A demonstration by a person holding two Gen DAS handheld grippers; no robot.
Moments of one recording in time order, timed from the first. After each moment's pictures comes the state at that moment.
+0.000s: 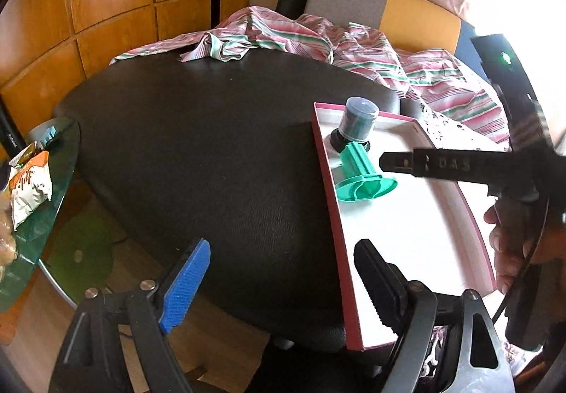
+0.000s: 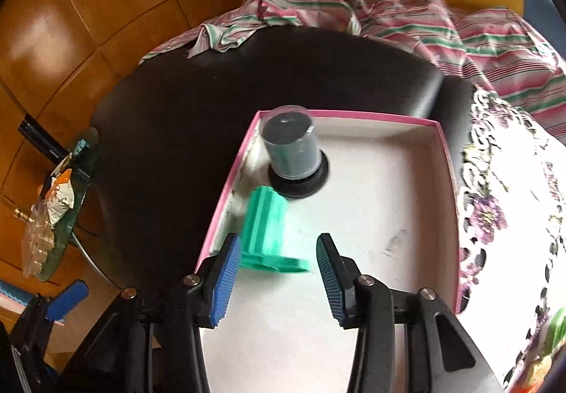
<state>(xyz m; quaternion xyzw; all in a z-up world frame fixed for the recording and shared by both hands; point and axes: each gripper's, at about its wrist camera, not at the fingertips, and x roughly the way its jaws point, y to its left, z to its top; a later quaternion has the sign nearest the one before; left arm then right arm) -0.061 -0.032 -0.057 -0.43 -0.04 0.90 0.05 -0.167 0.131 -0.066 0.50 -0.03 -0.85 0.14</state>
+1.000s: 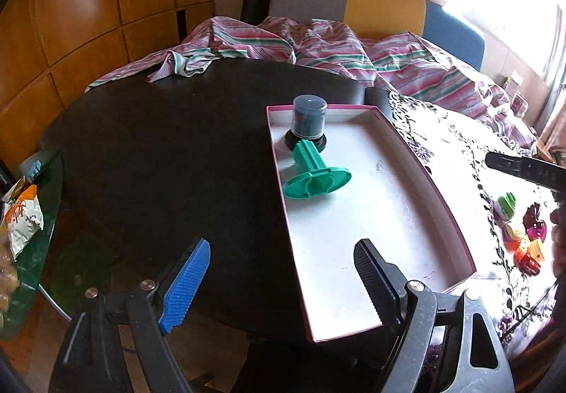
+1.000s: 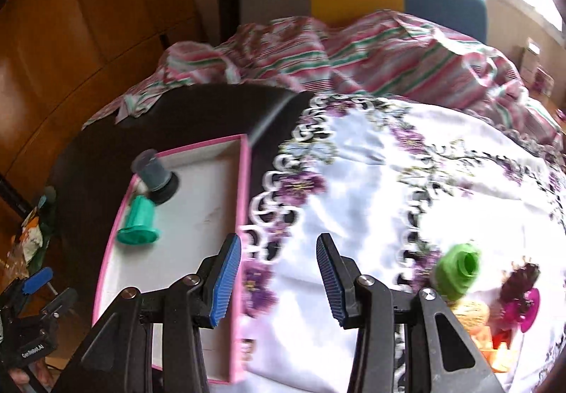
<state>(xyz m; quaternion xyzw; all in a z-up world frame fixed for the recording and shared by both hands) -0.051 0.009 -0.044 -0.42 0.01 0.90 0.09 -0.075 0.302 -0.020 0.43 -0.08 -0.90 -0.01</state>
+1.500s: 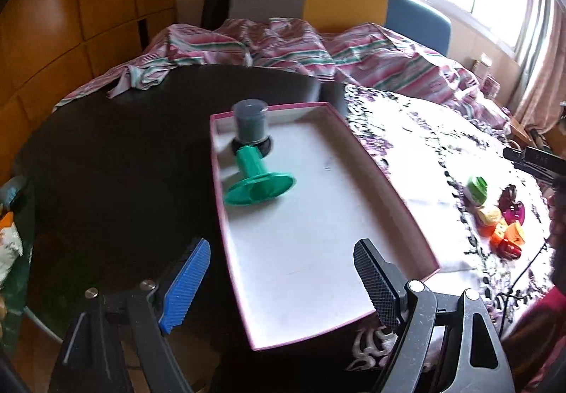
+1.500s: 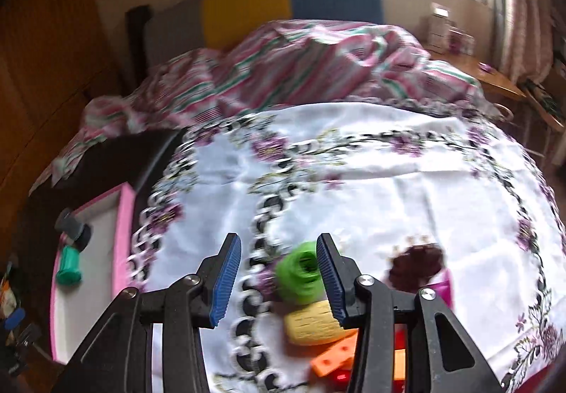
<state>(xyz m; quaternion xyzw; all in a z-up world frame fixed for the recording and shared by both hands) -0.050 0.053 -0.034 -0.42 0.03 0.89 0.16 -0.019 0.445 -0.015 0.38 -0.16 -0.89 -0.19</state>
